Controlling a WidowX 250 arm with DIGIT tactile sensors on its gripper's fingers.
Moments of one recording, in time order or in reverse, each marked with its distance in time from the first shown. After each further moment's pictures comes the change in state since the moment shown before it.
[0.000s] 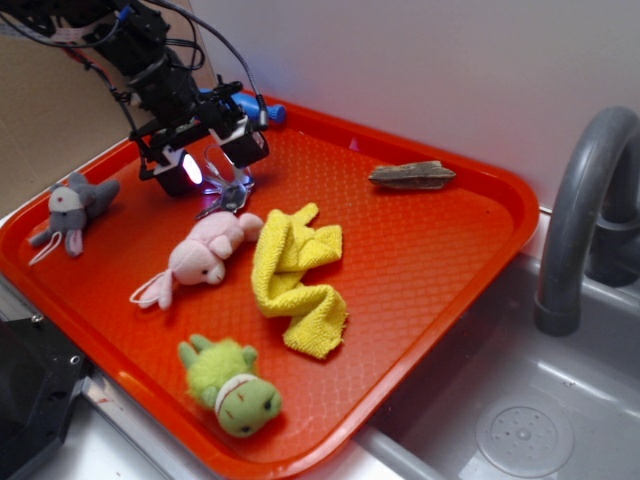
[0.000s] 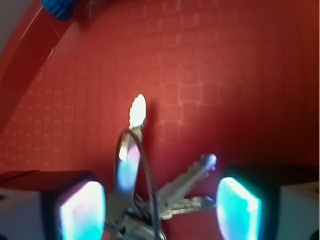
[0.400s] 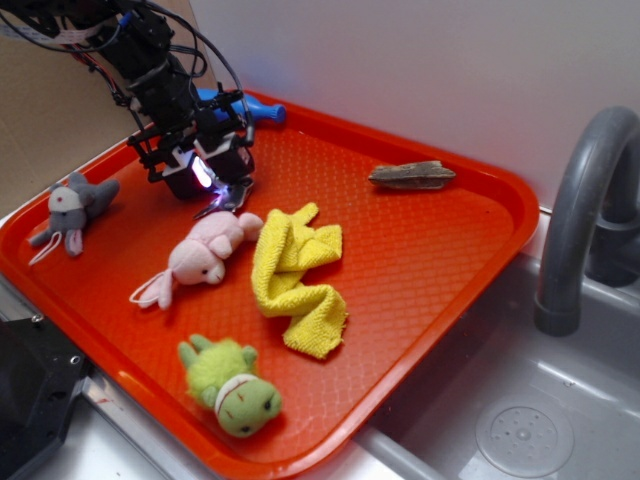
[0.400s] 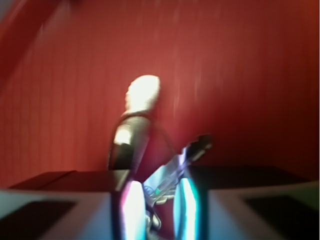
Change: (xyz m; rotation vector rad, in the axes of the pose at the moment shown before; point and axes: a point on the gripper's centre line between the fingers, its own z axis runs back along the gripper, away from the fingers) arm -0.017 0.005 0.008 0.038 0.102 -0.055
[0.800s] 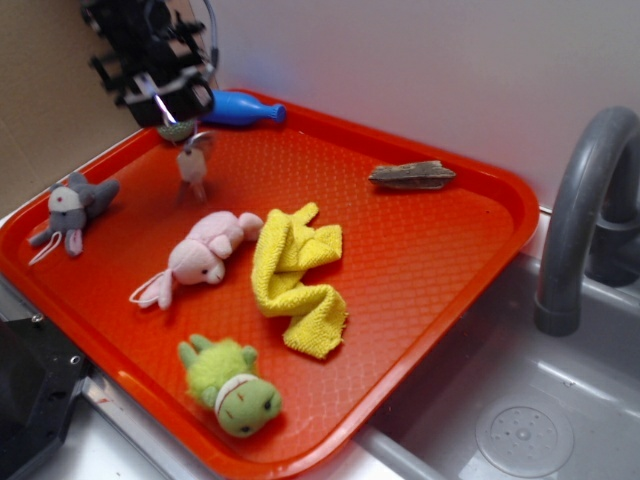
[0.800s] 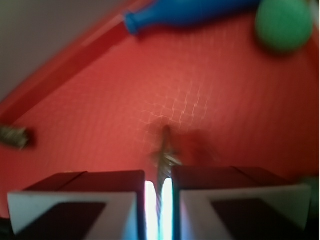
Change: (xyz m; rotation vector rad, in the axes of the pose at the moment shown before) arm -0.006 -0.018 0.088 0.067 -0.095 -0.345
